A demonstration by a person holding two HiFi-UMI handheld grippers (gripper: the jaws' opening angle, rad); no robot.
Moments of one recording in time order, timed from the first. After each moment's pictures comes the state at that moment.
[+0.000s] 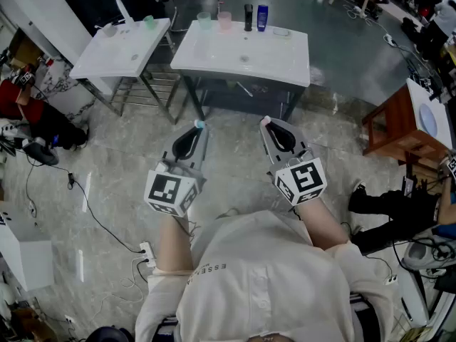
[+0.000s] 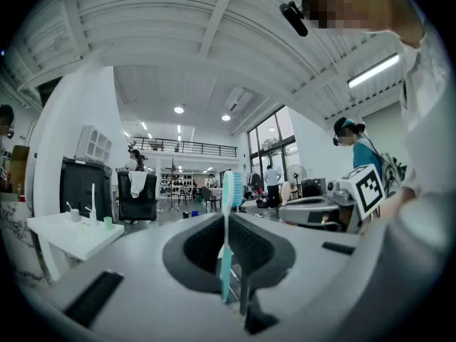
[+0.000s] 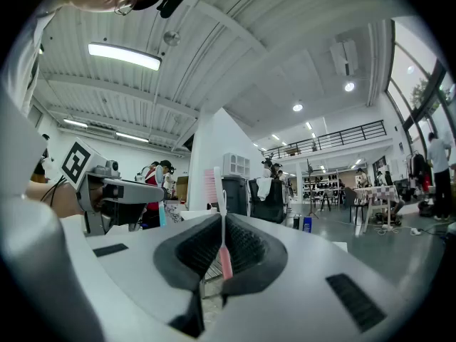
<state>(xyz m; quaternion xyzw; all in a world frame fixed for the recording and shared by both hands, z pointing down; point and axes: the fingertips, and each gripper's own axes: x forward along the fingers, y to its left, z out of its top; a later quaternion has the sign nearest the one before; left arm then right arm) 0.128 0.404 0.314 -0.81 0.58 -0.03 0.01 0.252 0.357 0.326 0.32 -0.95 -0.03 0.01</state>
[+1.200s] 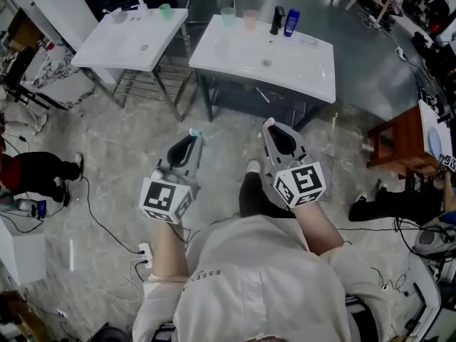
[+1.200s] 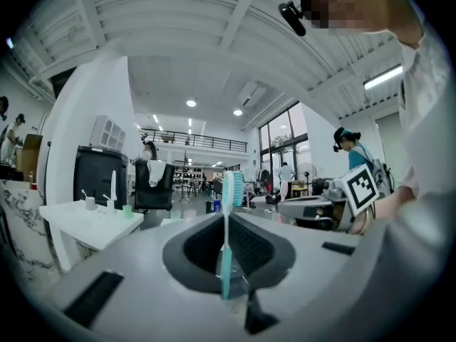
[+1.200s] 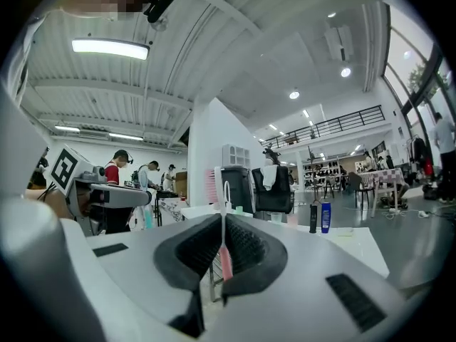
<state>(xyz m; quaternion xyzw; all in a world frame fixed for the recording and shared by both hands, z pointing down) 0.000 0.380 0.351 -0.79 0.61 -0.04 -0.03 0.136 0.307 0.361 0.31 -0.95 0.02 0.03</state>
